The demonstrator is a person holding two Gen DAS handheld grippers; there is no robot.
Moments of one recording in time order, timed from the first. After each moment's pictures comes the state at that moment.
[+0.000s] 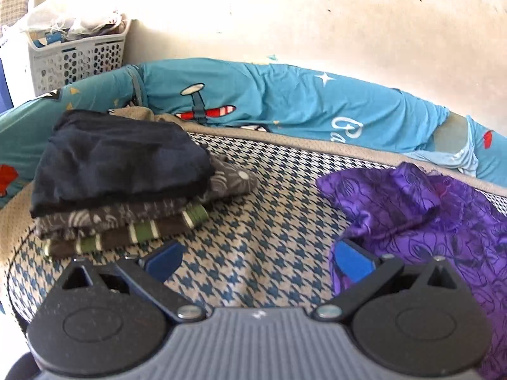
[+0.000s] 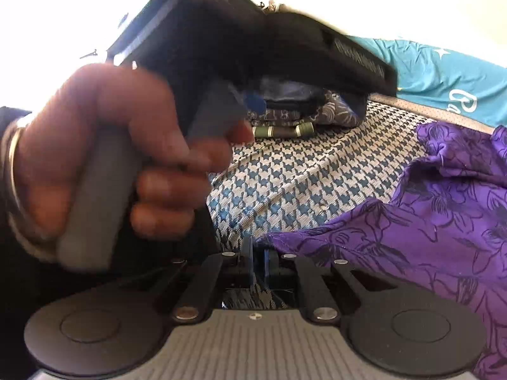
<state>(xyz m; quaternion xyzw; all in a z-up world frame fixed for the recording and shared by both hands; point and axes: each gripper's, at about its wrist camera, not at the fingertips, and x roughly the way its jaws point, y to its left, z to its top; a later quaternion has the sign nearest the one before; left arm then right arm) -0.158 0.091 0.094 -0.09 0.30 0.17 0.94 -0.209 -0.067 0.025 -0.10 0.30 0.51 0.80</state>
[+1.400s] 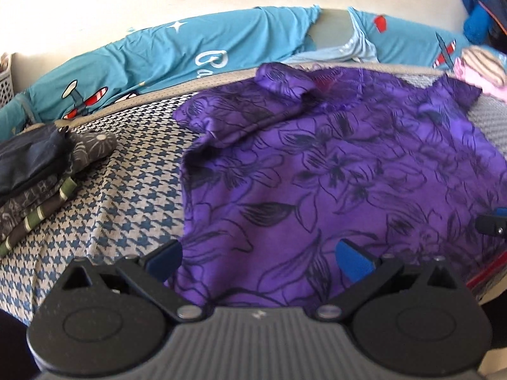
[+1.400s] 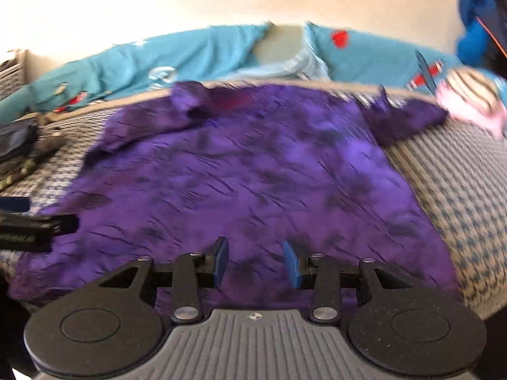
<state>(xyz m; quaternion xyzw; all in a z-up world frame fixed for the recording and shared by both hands) -0.157 -0.058 0.028 0.06 0.38 0.01 0.92 -0.163 -0.291 0.041 -0.02 0.36 0.07 0.93</state>
